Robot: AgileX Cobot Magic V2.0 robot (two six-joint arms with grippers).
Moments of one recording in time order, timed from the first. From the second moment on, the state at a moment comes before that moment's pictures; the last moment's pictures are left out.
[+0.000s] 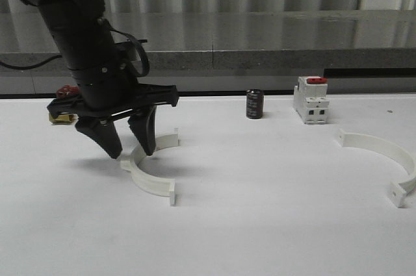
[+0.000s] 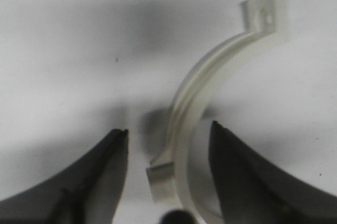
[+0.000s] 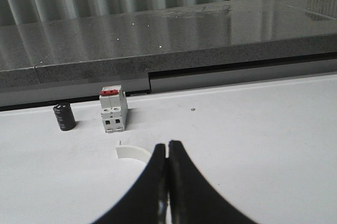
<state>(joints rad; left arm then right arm) -0.47 2.03 -1.41 -0.14 0.76 -0.18 -0.03 -0.01 0.03 0.03 0.08 0.12</state>
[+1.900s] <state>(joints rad) -0.11 0.36 -0.45 0.09 0.52 -0.13 -0.03 -0.01 0.03 0.03 0.08 0.12</state>
